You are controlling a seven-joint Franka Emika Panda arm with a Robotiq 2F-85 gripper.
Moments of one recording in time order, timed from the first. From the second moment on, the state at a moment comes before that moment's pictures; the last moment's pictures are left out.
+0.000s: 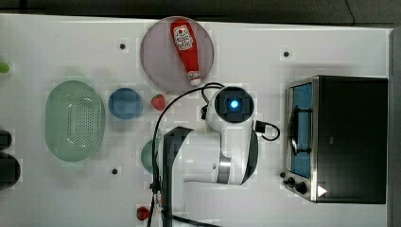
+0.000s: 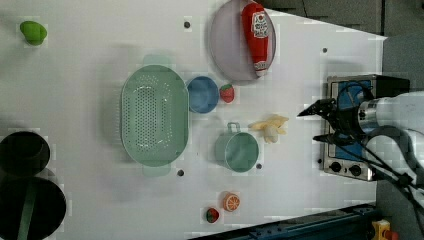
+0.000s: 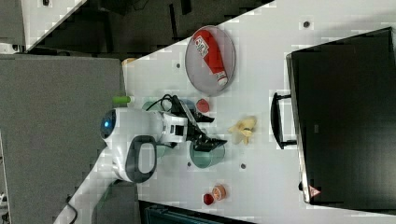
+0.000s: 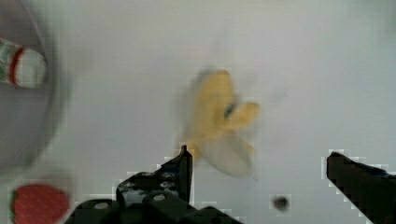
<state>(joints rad) -0.03 0.12 -0.04 -2.31 -0.01 0.72 0.09</state>
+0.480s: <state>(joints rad) -0.03 0.23 -0.02 -2.39 -0.03 0.95 0.09</state>
